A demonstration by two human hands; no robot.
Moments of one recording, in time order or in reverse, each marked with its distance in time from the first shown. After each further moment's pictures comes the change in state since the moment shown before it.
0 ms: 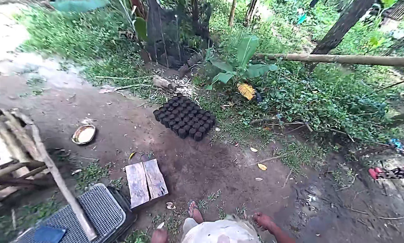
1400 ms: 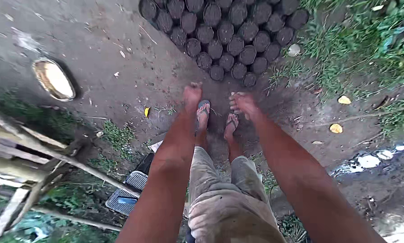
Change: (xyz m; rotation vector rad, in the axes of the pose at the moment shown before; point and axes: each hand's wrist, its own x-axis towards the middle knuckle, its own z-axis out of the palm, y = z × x) left_hand 0.700 0.649 -0.148 -0.190 -0.173 -0.020; right_hand 0.469 -0.859 0.137 0.244 -0.242 -0.025
